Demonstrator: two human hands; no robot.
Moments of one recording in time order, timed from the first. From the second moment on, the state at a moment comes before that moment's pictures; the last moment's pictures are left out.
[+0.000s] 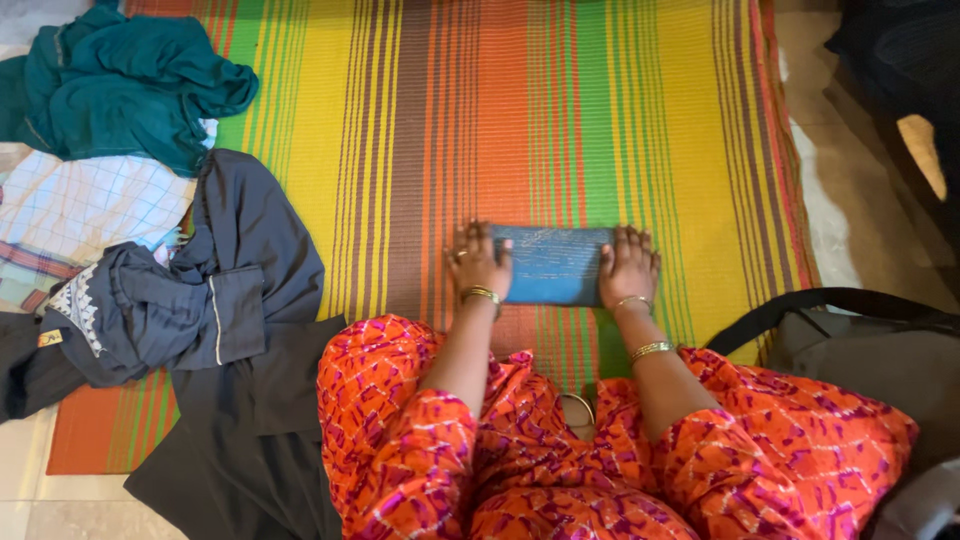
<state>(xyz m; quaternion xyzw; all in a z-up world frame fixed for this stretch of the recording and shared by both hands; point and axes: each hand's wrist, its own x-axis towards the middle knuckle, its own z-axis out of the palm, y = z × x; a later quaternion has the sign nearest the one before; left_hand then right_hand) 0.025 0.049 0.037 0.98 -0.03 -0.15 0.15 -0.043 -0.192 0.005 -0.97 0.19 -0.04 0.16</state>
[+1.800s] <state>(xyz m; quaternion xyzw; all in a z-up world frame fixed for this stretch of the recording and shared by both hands) 0.024 0.113 -0.014 0.82 0.14 -0.26 0.49 -0.061 -0.216 -0.008 -0.70 0.38 0.08 0.60</state>
